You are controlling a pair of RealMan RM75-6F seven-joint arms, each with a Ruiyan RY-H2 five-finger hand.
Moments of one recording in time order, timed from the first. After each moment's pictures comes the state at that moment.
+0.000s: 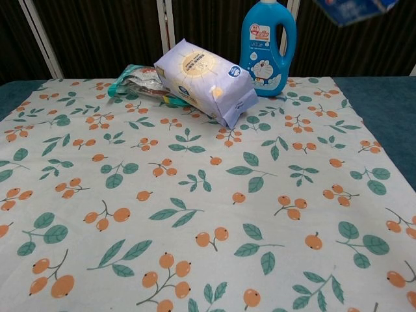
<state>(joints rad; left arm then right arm) -0.25 -1.39 0.03 -1.22 1.81 1.76 0.20 0.30 -1.22 0.38 -2.07 -1.40 1.27 1.01</state>
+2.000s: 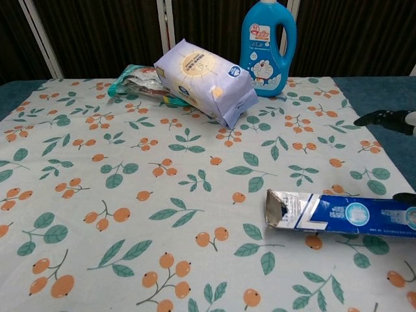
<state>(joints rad) -0.19 -1.30 0.01 -1.40 1.73 1.68 0.16 0.39 -1.24 0.03 -2.02 -1.15 1.25 -0.64</state>
